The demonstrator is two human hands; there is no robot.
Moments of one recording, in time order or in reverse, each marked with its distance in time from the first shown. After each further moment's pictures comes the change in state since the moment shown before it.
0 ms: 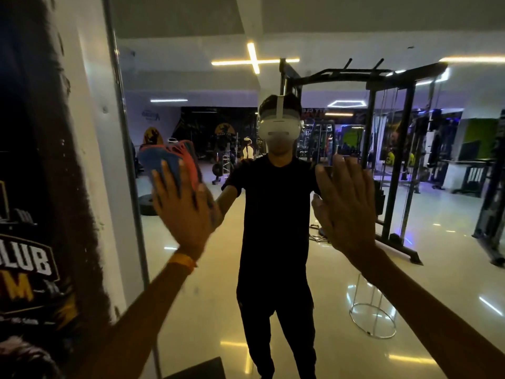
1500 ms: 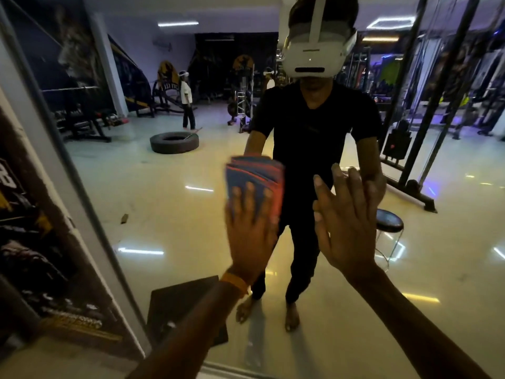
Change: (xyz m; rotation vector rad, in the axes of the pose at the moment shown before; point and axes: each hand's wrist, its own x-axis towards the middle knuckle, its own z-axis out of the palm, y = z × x) left_hand -0.305 0.156 0.052 -0.067 -0.253 0.246; right_hand -0.209 0.093 -0.026 0.146 -0.167 0.014
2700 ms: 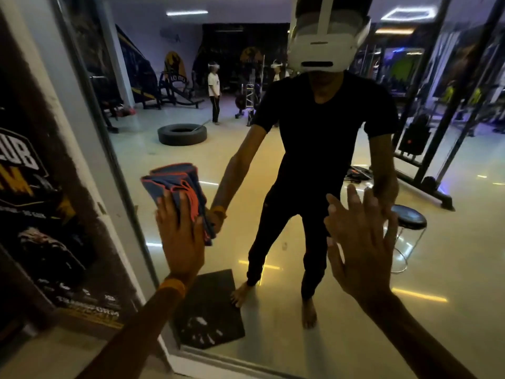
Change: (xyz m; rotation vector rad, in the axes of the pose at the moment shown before) left_hand -0.065 -0.233 -0.069 0.046 -0.068 -0.260; right_hand -0.057 -0.088 0.056 -0.007 -0.062 0.001
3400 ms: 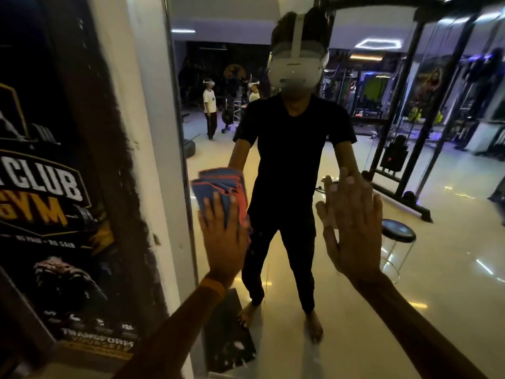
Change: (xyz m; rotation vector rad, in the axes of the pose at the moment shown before) left_hand 0.084 -0.033 -0.035 -0.067 0.001 0.110; right_hand 0.126 -0.125 0.020 0.060 0.055 0.039
